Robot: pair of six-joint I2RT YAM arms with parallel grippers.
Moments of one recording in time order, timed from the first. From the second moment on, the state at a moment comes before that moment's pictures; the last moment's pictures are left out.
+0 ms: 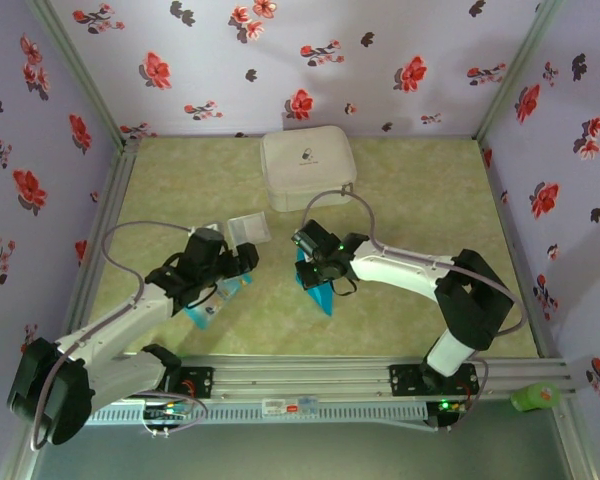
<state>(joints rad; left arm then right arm) -0.58 1.05 0.59 -0.30 -0.10 -0.73 0.91 1.63 1.06 -0.55 -0.02 0.48</state>
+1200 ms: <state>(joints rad) -0.62 1.45 0.69 -0.09 0.40 -0.79 0.62 1.57 0.54 0.15 -0.41 0.98</state>
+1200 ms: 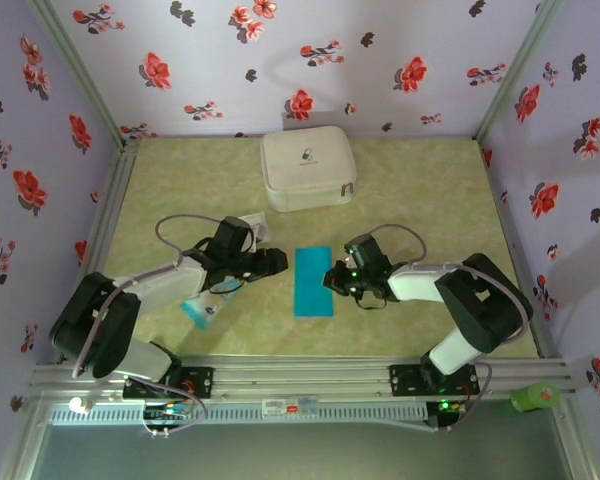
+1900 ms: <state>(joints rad) -0.68 1.61 0.78 -0.14 0.43 -0.88 0.62 1.64 0.61 0.15 -0.38 0.98</state>
